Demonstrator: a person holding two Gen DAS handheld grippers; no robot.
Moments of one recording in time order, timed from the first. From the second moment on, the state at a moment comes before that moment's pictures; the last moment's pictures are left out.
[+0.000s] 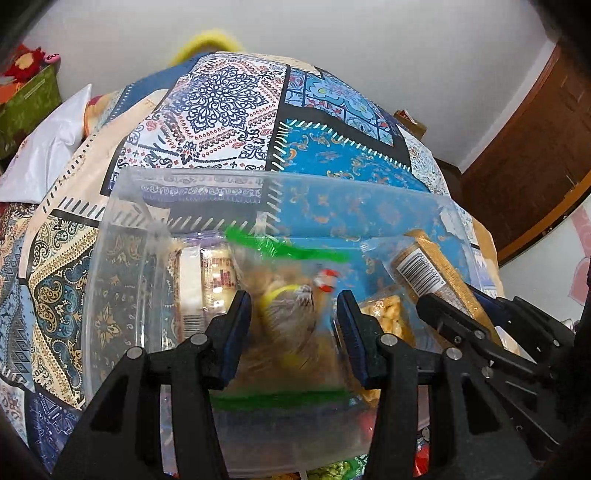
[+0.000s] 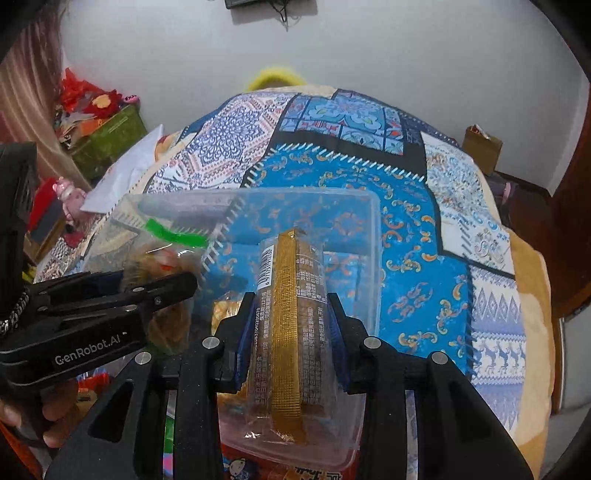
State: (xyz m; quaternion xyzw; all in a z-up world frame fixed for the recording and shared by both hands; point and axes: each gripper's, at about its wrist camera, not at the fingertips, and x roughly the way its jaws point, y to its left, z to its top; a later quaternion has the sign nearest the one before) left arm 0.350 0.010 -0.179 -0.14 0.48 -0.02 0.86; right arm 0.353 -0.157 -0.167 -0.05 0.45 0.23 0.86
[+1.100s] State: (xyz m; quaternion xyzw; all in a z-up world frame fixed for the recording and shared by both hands) left arm 0.170 0.039 -0.073 -0.03 0.36 -0.02 0.93; right arm 0.218 -0.181 -0.089 -0.02 0.37 0.25 0.90
